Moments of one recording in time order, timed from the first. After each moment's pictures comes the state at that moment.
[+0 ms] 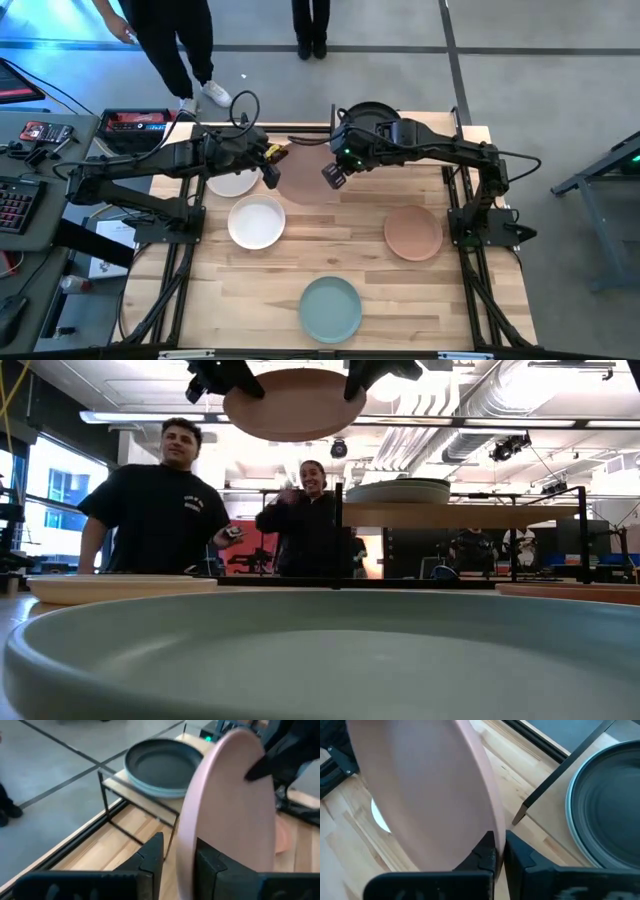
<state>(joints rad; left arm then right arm) 0.17 1.11 1.10 -0.46 -0.35 -0.28 -0.08 1.82 2.09 -1.27 0.28 0.62</state>
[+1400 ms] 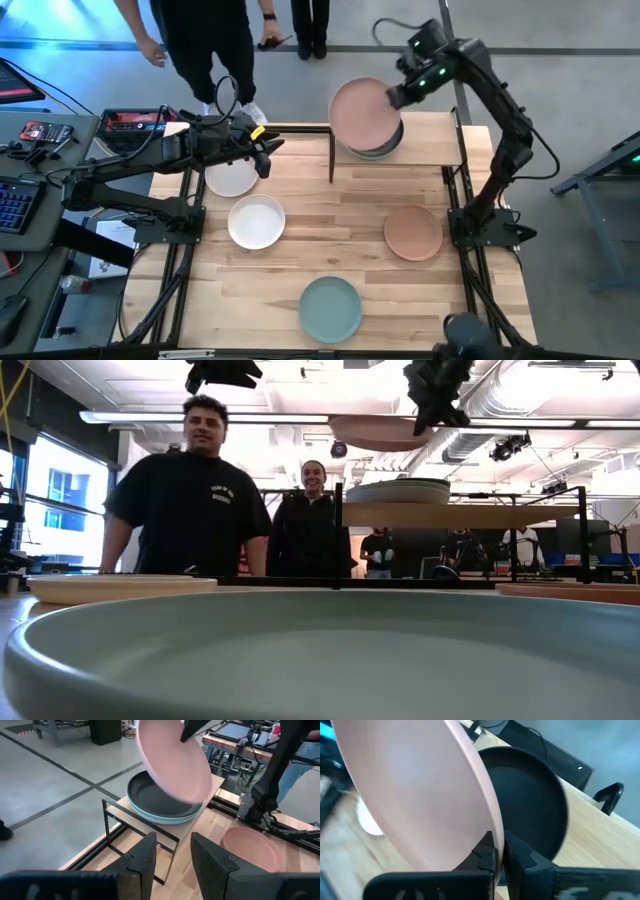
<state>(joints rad) 0.25 1.04 1.10 -0.39 -0.26 -0.21 -0.89 1.72 2.10 -1.46 -0.33 0.12</state>
